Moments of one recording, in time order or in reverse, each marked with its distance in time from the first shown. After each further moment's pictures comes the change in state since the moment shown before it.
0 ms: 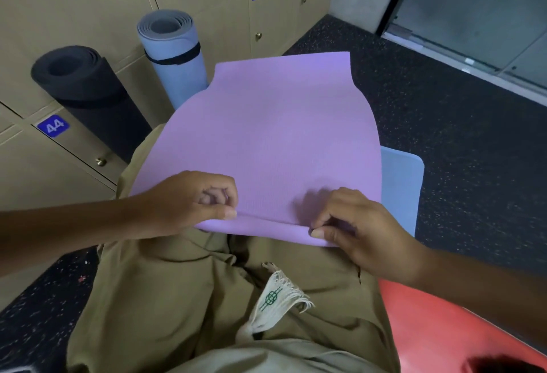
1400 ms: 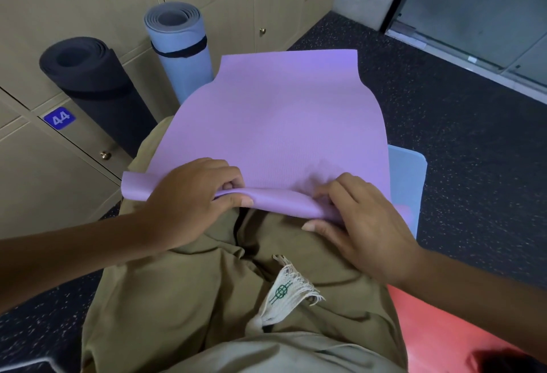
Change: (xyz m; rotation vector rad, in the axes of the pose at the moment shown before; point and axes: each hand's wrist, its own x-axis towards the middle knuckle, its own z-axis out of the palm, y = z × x) left_hand -0.005 -0.008 0.021 0.351 0.427 0.267; right_hand 0.002 -0.015 0.020 -0.403 0.110 0.067
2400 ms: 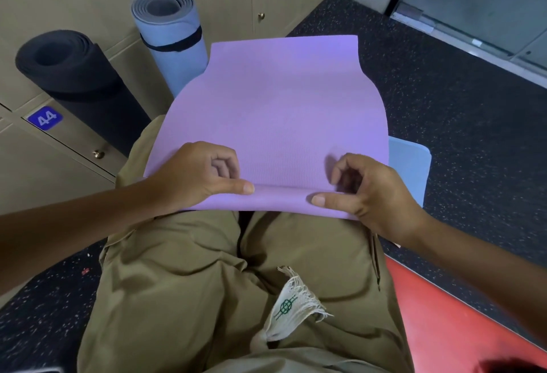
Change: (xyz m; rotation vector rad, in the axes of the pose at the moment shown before) left_hand 0.053 -0.032 -0.009 -0.453 -0.186 -0.322; right_hand 0.055 0.035 -0.001 0.573 -0.070 0.475
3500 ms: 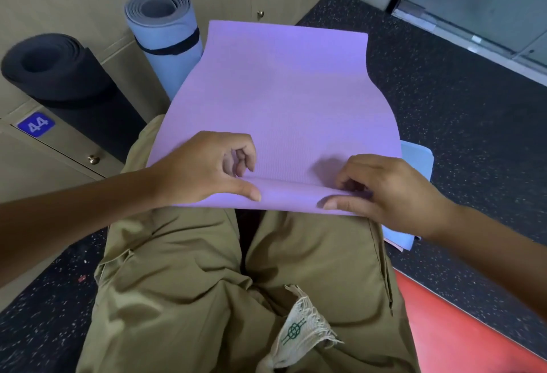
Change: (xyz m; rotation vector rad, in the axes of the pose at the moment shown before) left_hand 0.032 0.011 -0.017 0.145 -0.078 0.191; right_hand 0.036 0.009 -0.026 -0.463 -0.110 -0.583
